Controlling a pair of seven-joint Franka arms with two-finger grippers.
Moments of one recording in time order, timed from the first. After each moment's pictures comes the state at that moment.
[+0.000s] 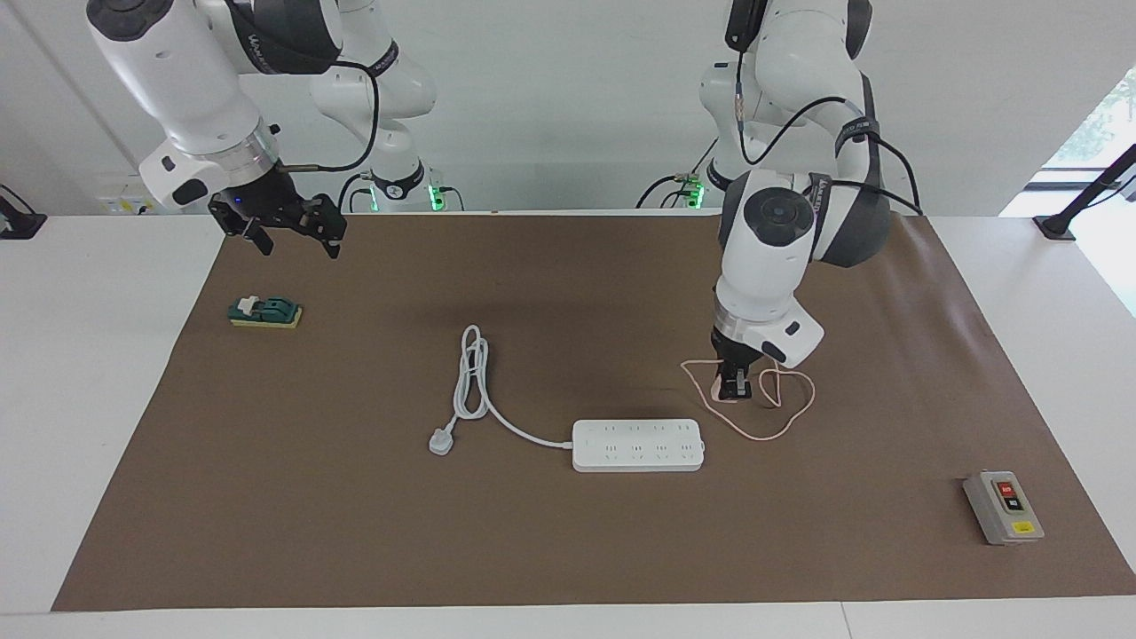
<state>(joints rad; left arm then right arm) -0.42 0.54 0.01 -1.33 0.09 1.87 -1.87 0.03 0.02 0.00 -1.57 0.02 1.52 0.13</state>
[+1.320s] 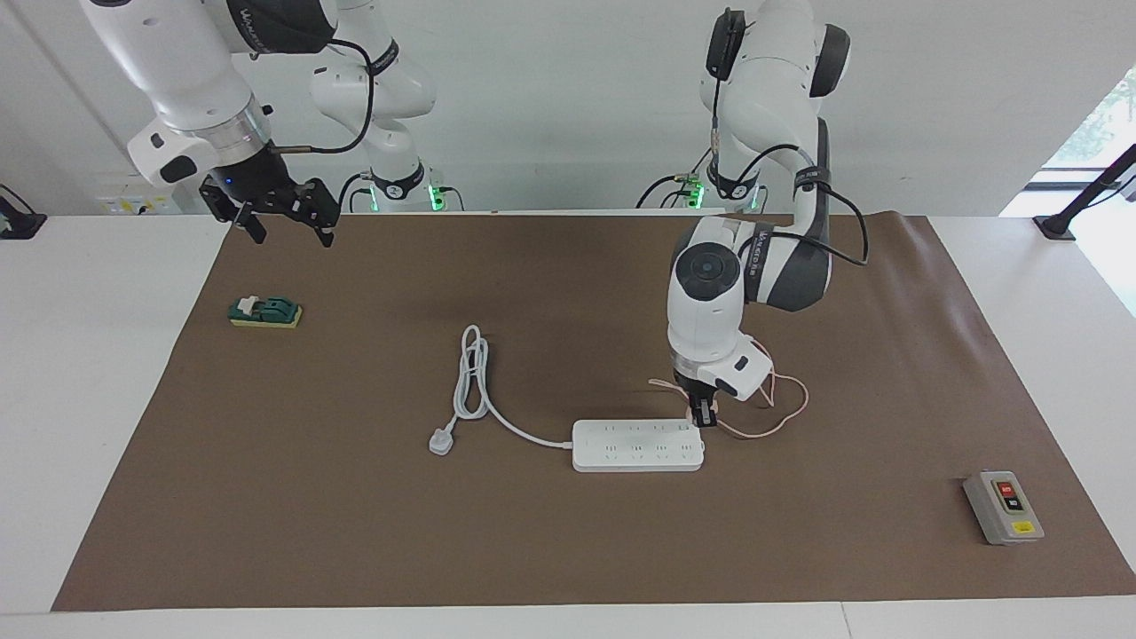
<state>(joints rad) -0.47 0.58 0.03 -1.37 0.16 1.93 -2.00 0.02 0.00 -0.01 -1.57 0.02 1.52 0.13</state>
